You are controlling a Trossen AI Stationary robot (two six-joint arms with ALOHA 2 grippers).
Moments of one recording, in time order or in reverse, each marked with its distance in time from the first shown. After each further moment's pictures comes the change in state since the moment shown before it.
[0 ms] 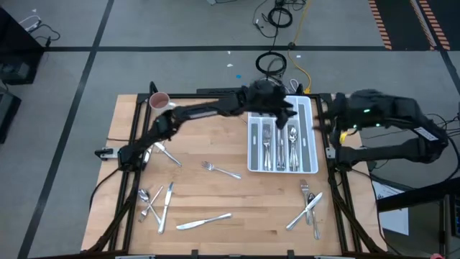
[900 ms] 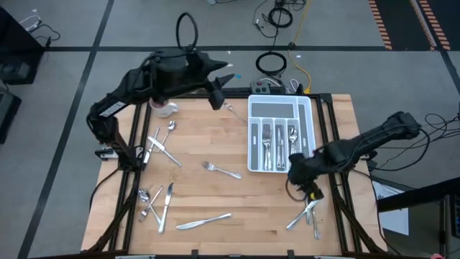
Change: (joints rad) left arm -0.131 -0.683 0.001 -0.629 -0.593 0.293; right arm 0.585 0.311 -0.519 0.368 -0.180 0.022
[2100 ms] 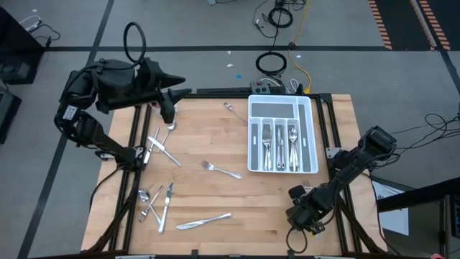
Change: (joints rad) left arm -0.148 -0.227 -0.001 -0.385 -0.072 -0.294; right arm 0.393 0.501 0.052 0.162 0.000 0.292
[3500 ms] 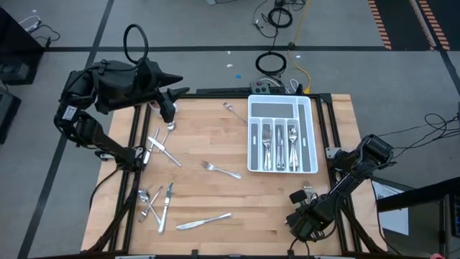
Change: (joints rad) left arm 0.000 0.000 0.000 -0.035 -0.049 0.023; right arm 0.090 0.153 0.076 -0.044 0.079 0.097
